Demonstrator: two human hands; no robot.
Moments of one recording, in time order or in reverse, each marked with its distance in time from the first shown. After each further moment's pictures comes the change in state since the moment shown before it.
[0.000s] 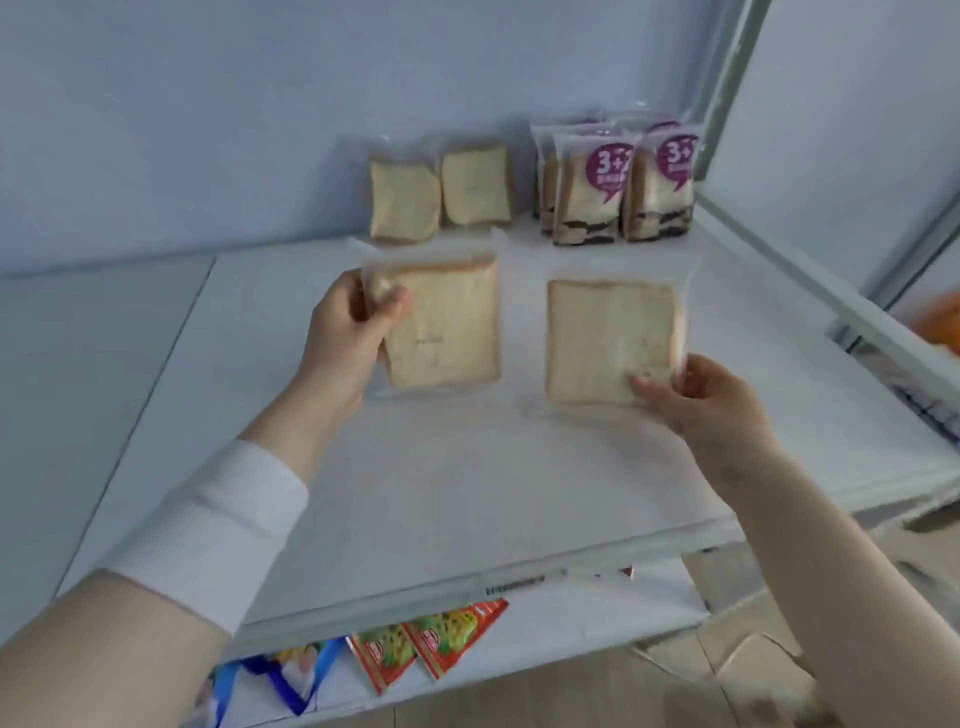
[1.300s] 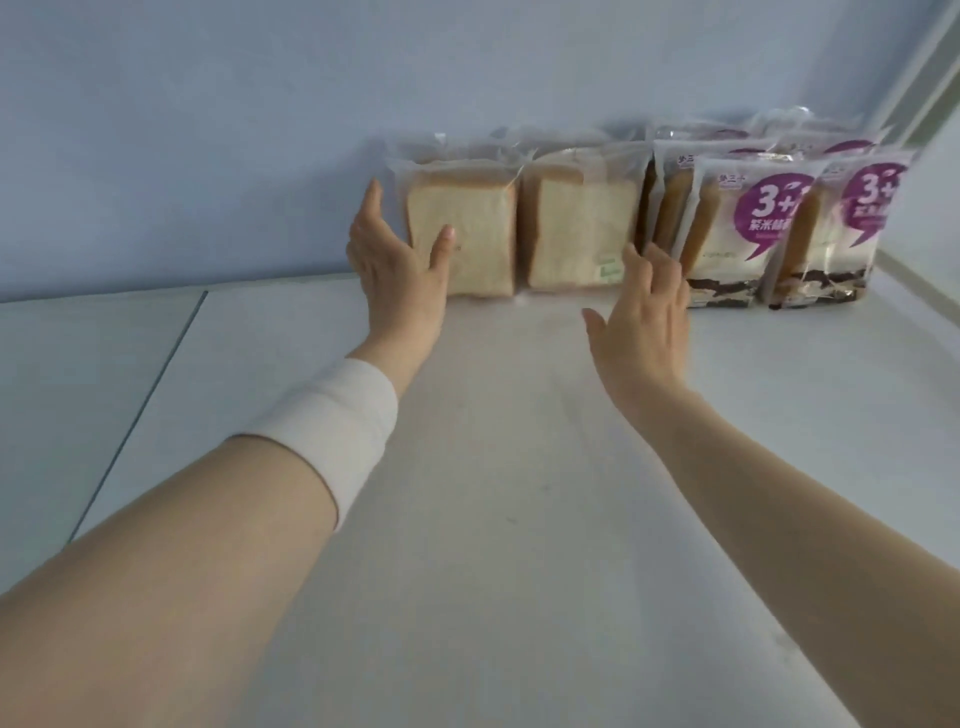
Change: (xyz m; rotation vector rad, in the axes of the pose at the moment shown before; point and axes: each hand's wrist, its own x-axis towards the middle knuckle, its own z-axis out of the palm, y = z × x) left_hand 0.202 -0.058 0.017 0.554 0.341 0.257; right_hand 0.200 -0.033 0.176 -0.934 0.180 -0.433
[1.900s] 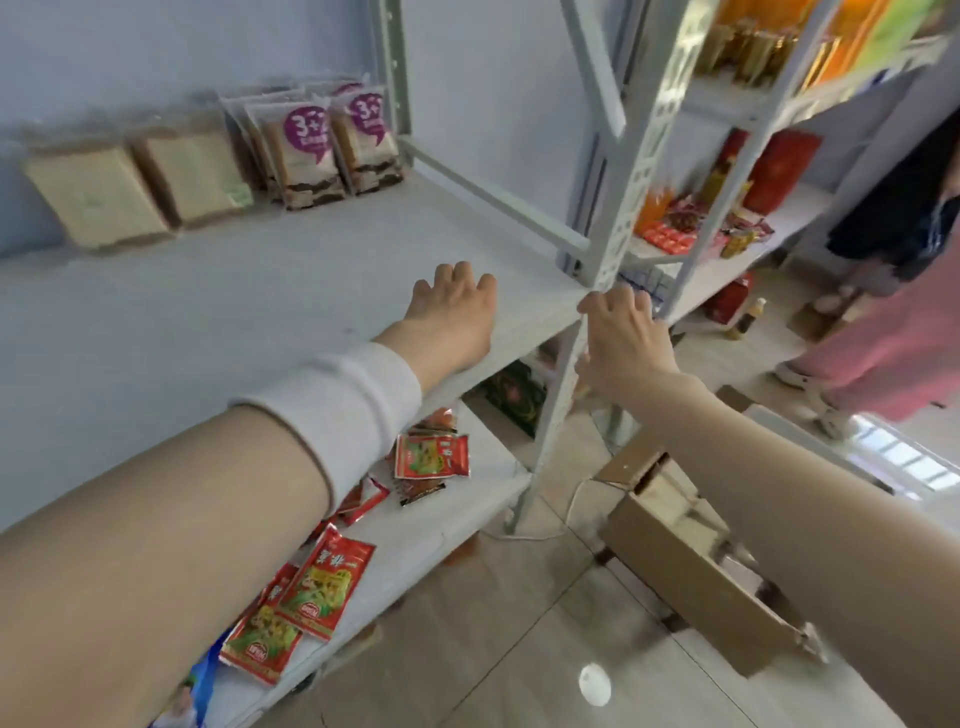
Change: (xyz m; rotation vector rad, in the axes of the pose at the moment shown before) left_hand -0.332 0.264 -0.024 0.659 -1.000 0.827; right_hand -0.310 0.189 -0.269 -0.479 -0.162 0.344
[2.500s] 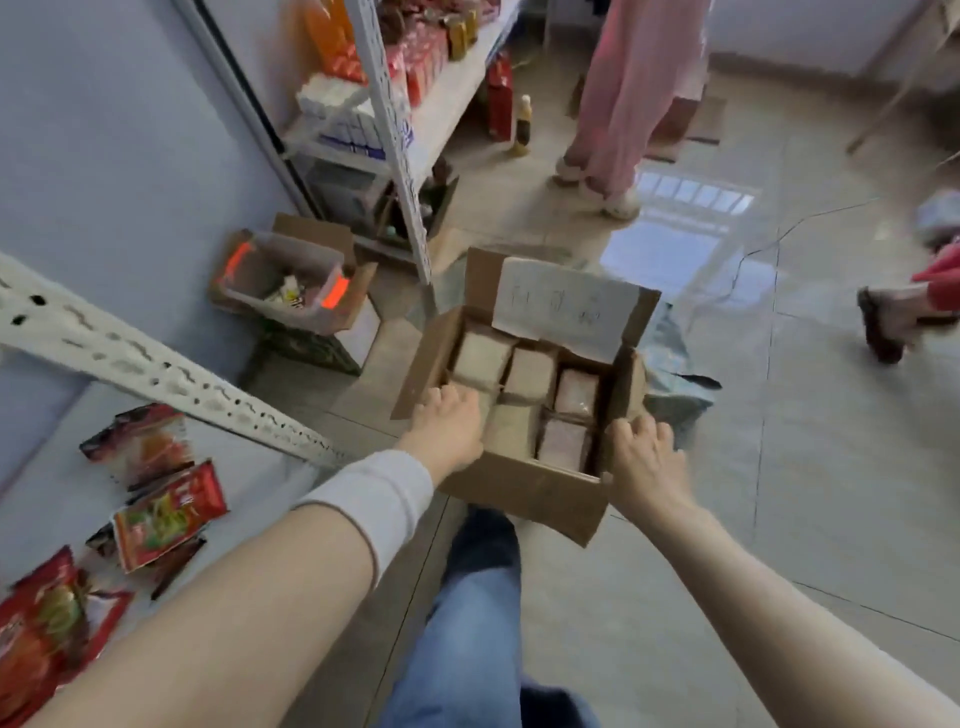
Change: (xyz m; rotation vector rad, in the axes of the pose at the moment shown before) left_hand 0.116 0.392 0.244 -0.039 -0.628 0.390; right_hand -0.149 0.388 0.198 0.116 -0.467 0.723
